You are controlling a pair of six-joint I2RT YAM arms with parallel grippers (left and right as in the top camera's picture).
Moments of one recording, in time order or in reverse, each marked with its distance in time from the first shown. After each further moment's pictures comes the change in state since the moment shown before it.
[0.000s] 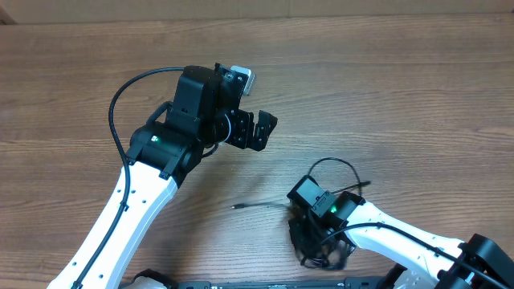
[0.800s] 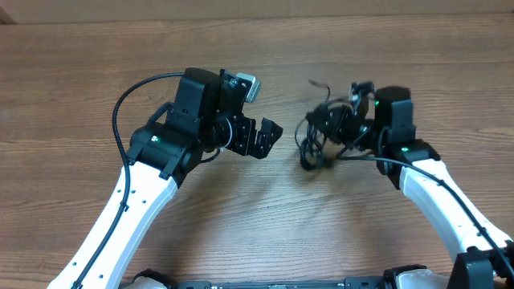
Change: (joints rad) left arm 0.000 0.000 0.000 -0.049 0.121 0.000; right arm -0.660 0.006 0.230 0.612 -0.447 0.232
